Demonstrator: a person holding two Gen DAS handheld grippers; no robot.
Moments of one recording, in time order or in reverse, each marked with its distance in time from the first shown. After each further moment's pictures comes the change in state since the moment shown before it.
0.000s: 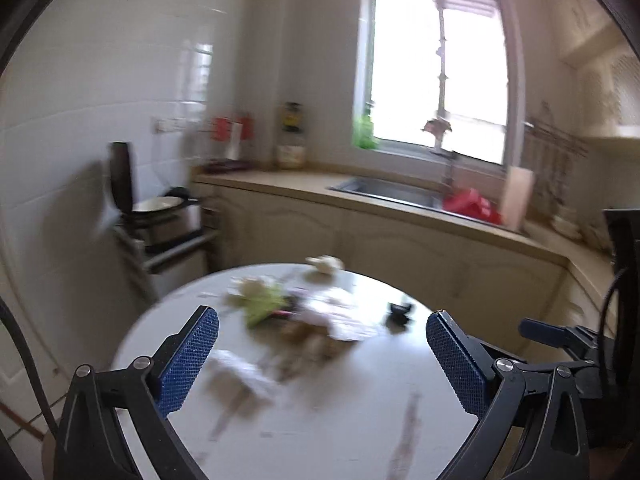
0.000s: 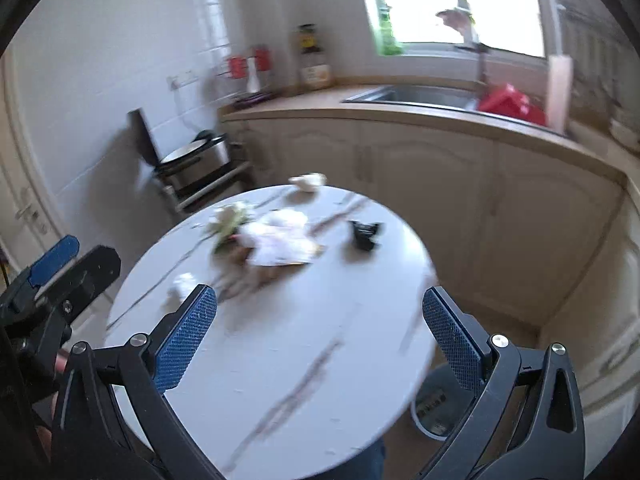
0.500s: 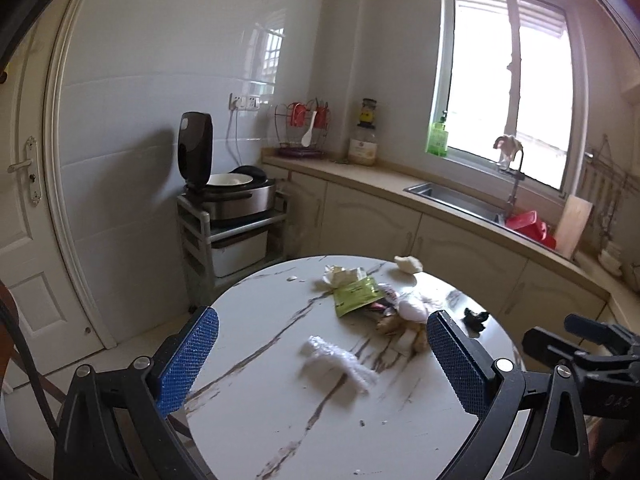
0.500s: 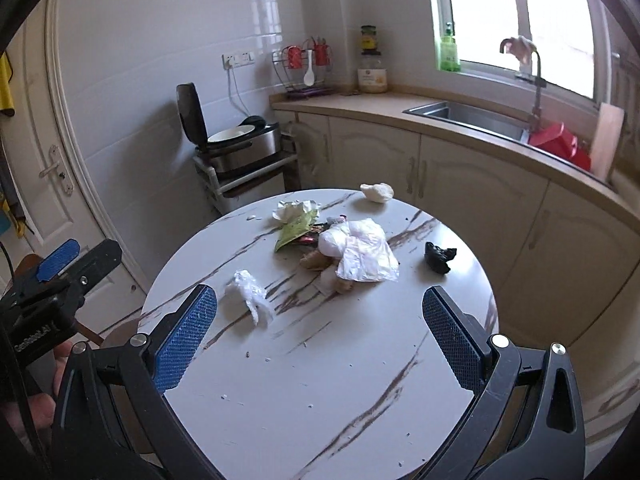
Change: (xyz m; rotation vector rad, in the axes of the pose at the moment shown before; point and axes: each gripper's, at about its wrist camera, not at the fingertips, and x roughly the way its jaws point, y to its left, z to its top) left arm -0.109 0.066 -0.024 -0.134 0.034 0.149; right arm 0.008 0.080 0.011 -0.136 0.007 0.069
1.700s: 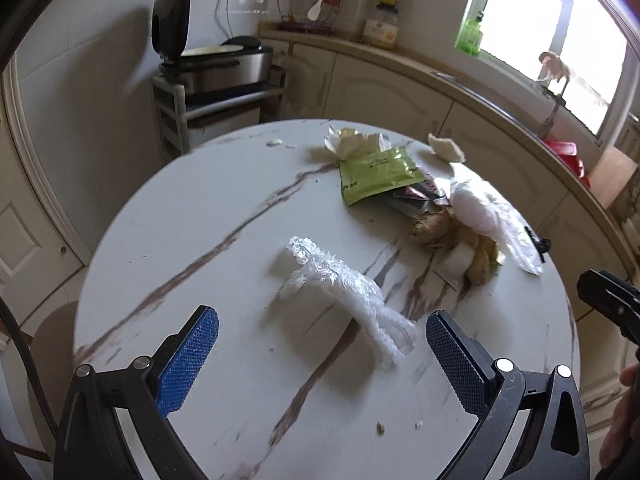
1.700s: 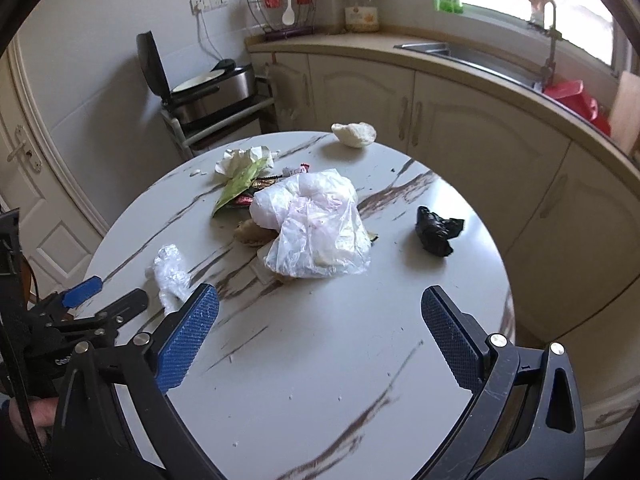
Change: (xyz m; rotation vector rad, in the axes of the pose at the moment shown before) left arm 0.180 0.049 0.051 -0.085 0.427 0.005; right arm 0.121 -0.061 0.001 0.016 0.212 -0.020
